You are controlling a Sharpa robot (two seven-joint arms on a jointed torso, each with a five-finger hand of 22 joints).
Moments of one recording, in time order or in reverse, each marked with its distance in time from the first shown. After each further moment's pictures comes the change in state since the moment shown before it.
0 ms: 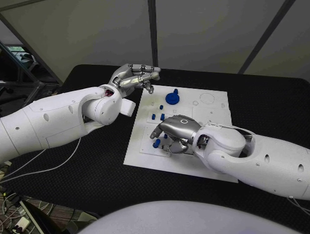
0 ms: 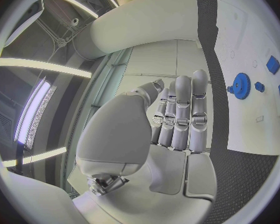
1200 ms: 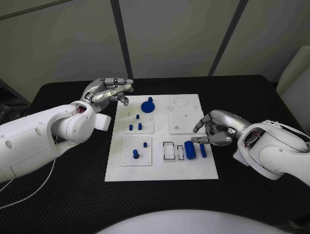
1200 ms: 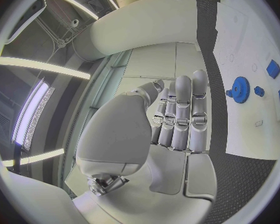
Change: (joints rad) left arm -0.002 -0.012 -0.006 -0.003 0.000 0.013 -0.011; left_hand 0.000 0.000 -0.003 -0.003 0.000 0.000 0.000 0.000 0.000 0.000 0.000 0.004 0.000 0.000 0.000 0.000 -0.001 0.000 0.000 0.000 0.000 0.000; right arm 0.011 -0.530 0.016 0.258 0.374 -0.203 -0.223; right_hand -0.090 0.021 -0.381 0.250 0.145 0.048 -0.027 0.174 0.056 0.271 -0.085 0.823 0.729 0.025 -0.061 0.172 0.293 -0.030 0.149 -0.063 0.187 0.262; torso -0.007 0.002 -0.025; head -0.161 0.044
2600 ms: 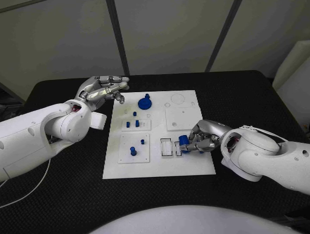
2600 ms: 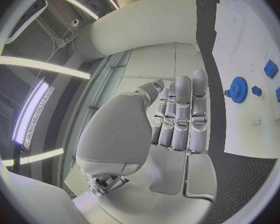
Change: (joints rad) left arm -0.002 -0.011 -0.002 0.010 0.000 0.003 0.000; left_hand 0.000 0.000 0.000 0.000 0.000 0.000 0.000 0.000 -0.001 -0.007 0.000 0.000 0.001 0.000 0.000 0.000 -0.001 0.000 0.000 0.000 0.000 -0.001; right arm -0.073 0.124 0.005 -0.053 -0.064 0.082 -0.198; right_hand -0.069 0.057 -0.147 0.013 -0.015 -0.006 -0.006 0.104 0.032 0.033 -0.007 0.159 0.245 0.004 -0.003 0.030 0.074 -0.015 0.014 -0.001 0.038 0.030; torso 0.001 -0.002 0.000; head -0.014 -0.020
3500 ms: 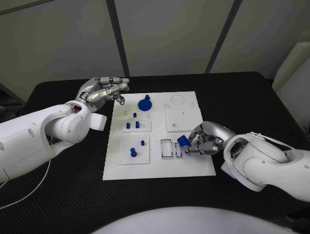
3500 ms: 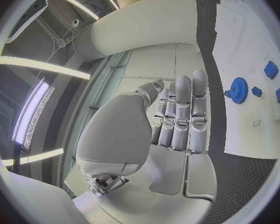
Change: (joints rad) left arm 0.000 -0.001 0.000 0.001 0.000 0.003 -0.001; left_hand 0.000 0.000 0.000 0.000 0.000 0.000 0.000 0.000 0.000 0.000 0.000 0.000 0.000 0.000 0.000 0.000 0.000 0.000 0.000 0.000 0.000 -0.001; right arm -0.017 -0.045 -0.006 0.086 0.064 -0.151 -0.015; right_hand 0.123 0.054 -0.009 -0.013 0.146 0.010 -0.018 0.037 0.013 0.045 -0.016 0.045 0.090 -0.005 -0.013 0.016 0.021 0.000 0.007 -0.007 0.020 0.000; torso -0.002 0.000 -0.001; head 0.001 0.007
